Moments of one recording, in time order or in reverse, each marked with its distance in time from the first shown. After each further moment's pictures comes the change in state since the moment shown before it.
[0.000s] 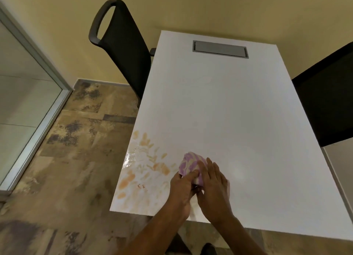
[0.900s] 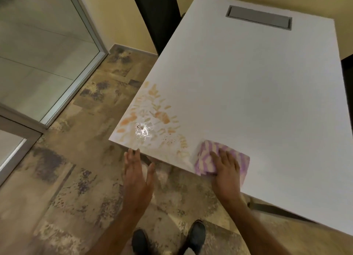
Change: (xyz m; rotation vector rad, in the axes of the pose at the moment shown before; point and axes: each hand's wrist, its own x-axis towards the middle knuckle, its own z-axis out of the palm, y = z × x) left_hand -0.051 -0.157 -0.139 1.162 0.620 0.714; right_hand -0.062 0.149 0.049 -0.057 -0.089 -0.140
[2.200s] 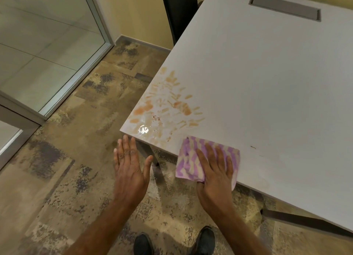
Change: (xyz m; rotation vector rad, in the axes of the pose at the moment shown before) left_hand 0.051 -0.114 0.008 0.315 0.064 0.132; right_hand -0.009 -0.078 0.099 0.024 0.176 -0.237
